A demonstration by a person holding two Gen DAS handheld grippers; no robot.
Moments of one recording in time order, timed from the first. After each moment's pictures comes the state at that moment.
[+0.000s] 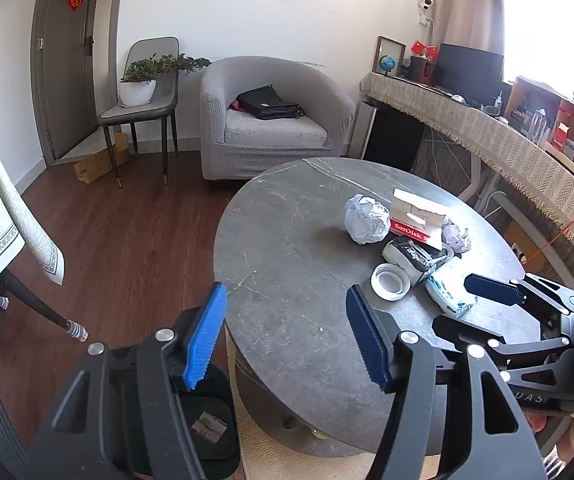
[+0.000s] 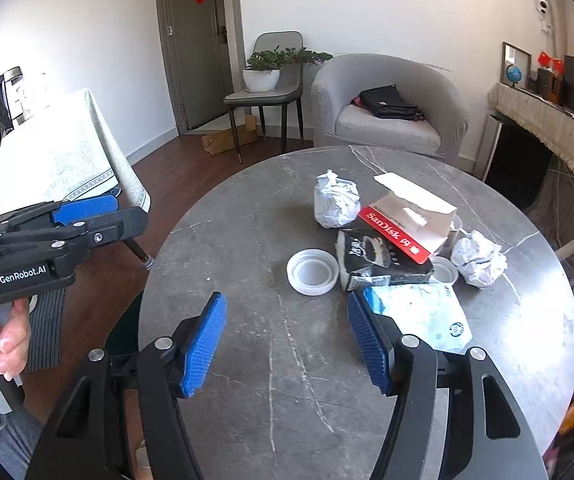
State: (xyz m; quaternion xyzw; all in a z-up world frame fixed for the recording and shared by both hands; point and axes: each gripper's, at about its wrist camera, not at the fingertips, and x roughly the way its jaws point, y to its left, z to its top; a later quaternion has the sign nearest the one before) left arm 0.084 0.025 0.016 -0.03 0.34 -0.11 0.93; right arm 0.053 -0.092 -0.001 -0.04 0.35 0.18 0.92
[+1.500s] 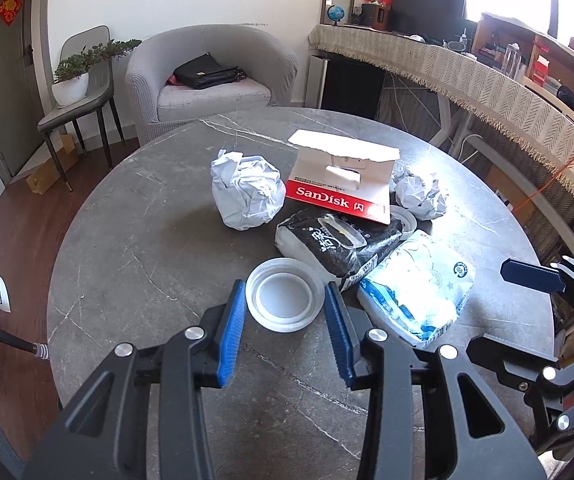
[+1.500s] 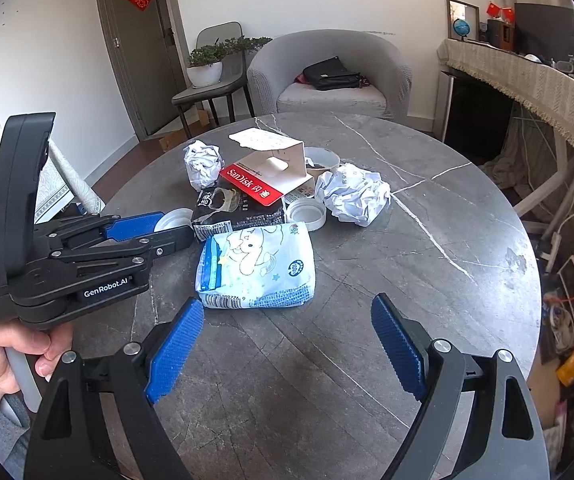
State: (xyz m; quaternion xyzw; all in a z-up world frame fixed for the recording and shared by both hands) left arm 0.144 -0.099 -0.031 0.03 0.39 -0.17 0.91; right arm 0.058 -0.176 -0.023 0.01 0.39 0.13 0.91
